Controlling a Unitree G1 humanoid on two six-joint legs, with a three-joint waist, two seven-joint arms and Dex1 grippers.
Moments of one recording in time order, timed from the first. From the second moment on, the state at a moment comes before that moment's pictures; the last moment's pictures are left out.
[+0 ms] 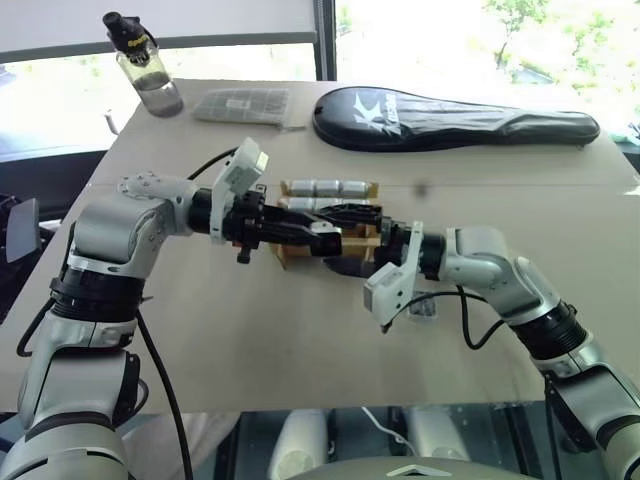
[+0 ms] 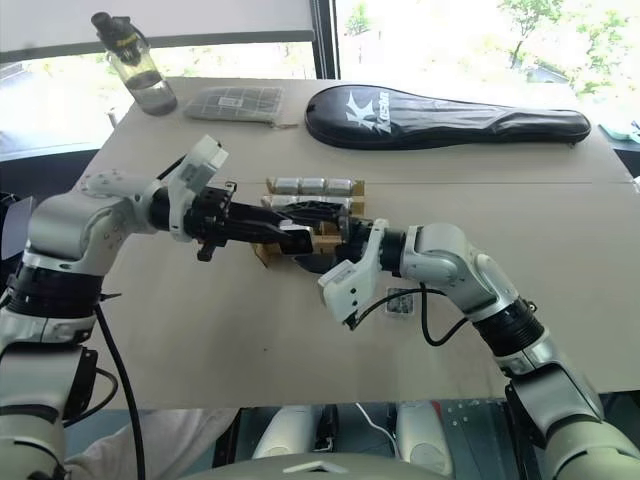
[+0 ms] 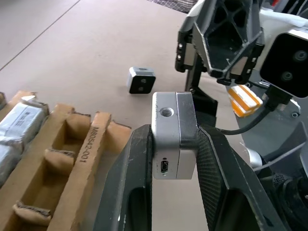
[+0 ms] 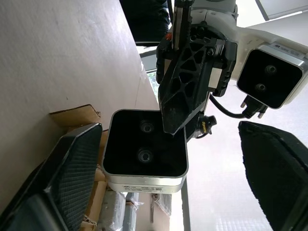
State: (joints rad) left arm -0.75 0.84 -0.11 0.07 -0.58 0.72 -1.45; right arm -0.63 -0.45 0.42 -0.06 -0.43 -0.61 0.62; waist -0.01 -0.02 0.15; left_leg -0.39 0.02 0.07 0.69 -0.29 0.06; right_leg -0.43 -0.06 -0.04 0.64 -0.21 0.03
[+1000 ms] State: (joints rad) left arm -1.04 0.65 -0.18 1.12 -0.33 -0.40 -1.61; right arm 0.10 -0.81 -0.37 -0.59 0.89 0.54 0.80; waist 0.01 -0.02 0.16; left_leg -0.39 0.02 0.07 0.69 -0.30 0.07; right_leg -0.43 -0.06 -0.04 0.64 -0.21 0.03
